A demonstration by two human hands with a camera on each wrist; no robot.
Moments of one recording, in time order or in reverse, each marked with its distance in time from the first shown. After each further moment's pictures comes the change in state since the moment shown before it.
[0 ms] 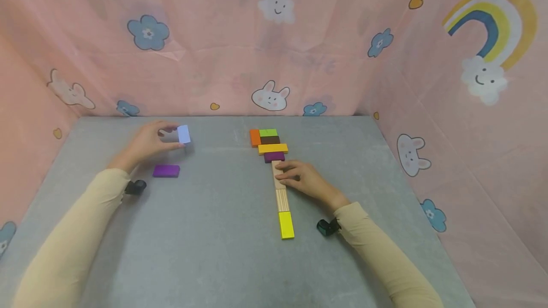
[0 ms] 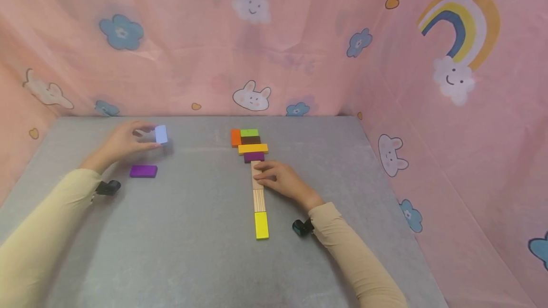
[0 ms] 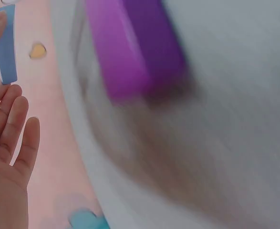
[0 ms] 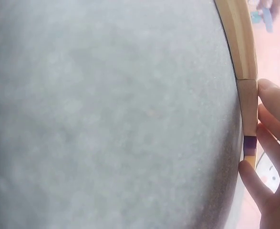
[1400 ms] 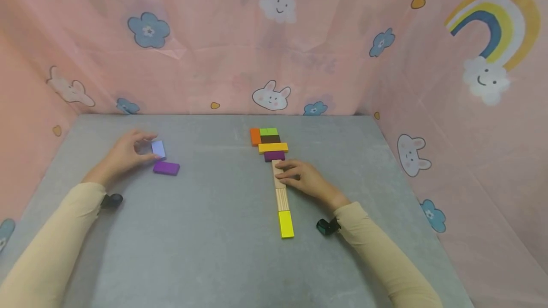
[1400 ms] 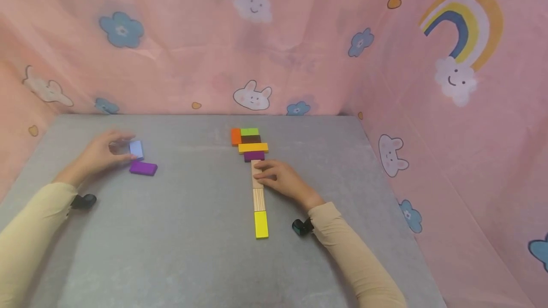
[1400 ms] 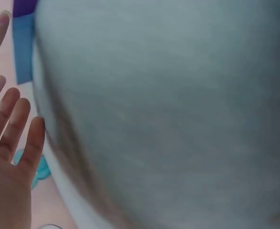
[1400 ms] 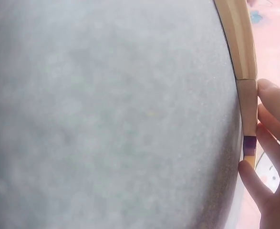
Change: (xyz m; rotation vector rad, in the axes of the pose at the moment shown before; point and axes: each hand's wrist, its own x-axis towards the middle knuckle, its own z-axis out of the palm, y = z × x) left_hand -0.044 -0.047 -0.009 -0.047 0.049 -0.003; right_hand 0.001 0.001 0.000 -0.003 0.005 -0.001
